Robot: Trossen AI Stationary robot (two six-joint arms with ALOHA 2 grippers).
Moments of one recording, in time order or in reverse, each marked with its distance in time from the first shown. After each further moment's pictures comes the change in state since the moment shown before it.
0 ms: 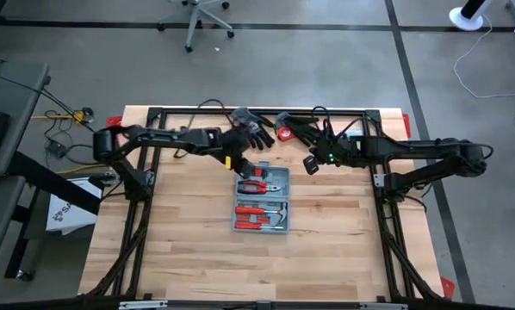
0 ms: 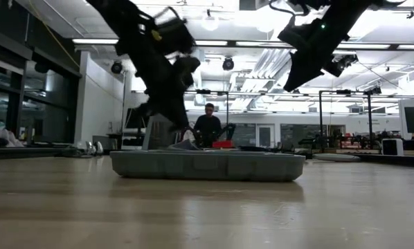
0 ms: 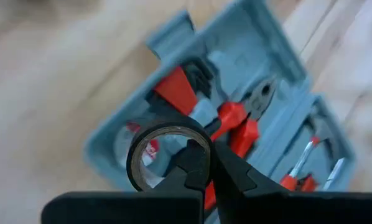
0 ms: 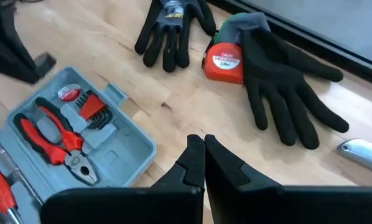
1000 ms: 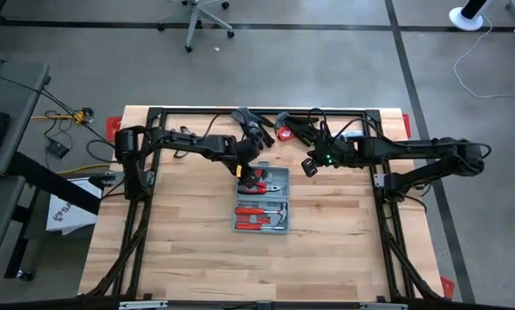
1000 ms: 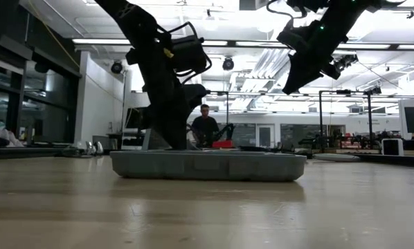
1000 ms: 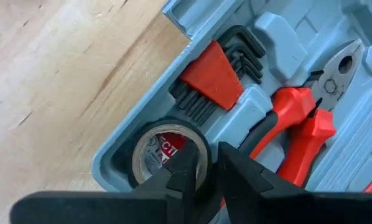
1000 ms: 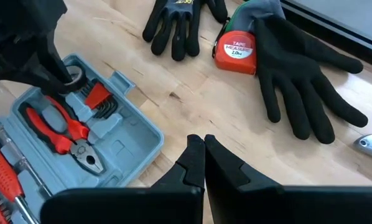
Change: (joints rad) left arm -0.037 0.158 0.091 -0.103 -0.098 0.093; right arm 0.003 0.019 0.000 0.004 -0.042 -0.001
